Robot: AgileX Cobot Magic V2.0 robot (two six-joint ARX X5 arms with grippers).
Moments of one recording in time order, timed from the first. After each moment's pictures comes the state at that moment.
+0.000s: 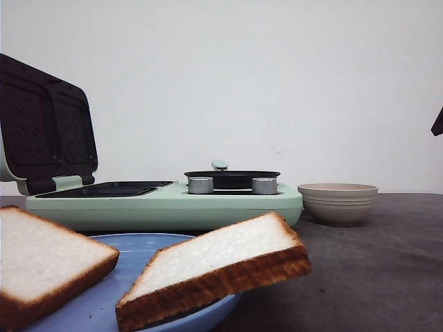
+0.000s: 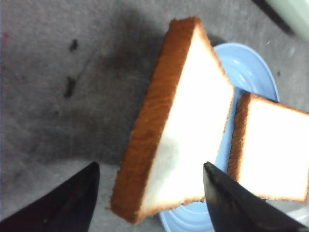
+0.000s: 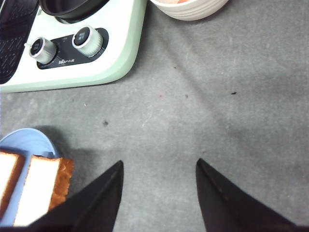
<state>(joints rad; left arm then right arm) -0.18 0.69 0.38 -0.65 0.48 -0.60 0.17 0.68 0.51 -0.53 -0.34 0.41</state>
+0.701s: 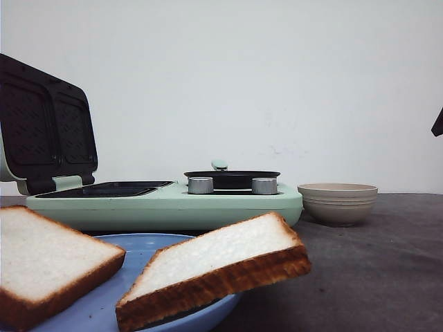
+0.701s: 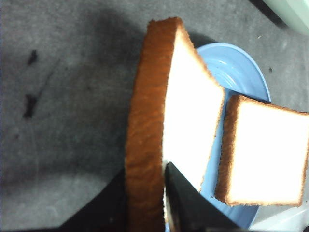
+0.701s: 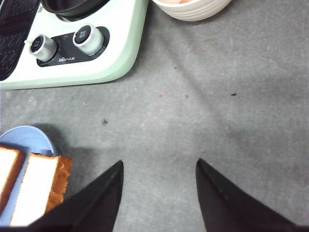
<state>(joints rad) -0.23 0.78 0.38 -0.52 0.47 -0.63 0.17 0.68 0.51 -0.54 -0.34 0.39</state>
